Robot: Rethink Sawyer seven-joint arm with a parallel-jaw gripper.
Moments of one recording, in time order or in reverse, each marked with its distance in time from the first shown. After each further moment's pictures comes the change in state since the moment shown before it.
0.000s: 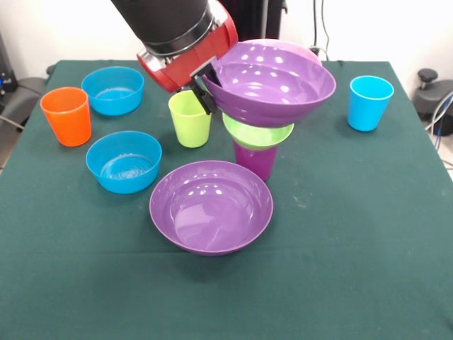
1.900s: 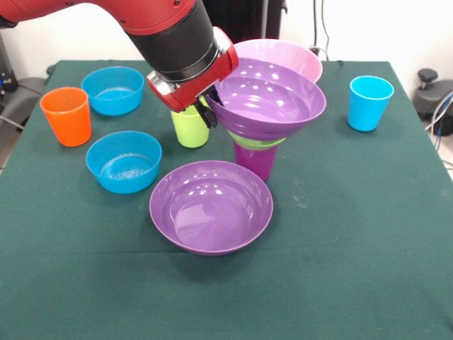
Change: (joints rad) arm 0.006 0.047 -0.011 0.008 -0.064 0.007 0.000
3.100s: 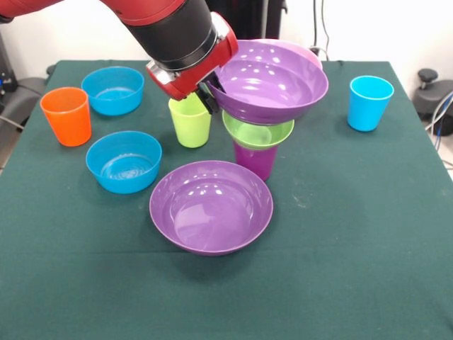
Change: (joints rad) arm -0.020 -0.002 0.028 0.007 0.018 0.061 0.000
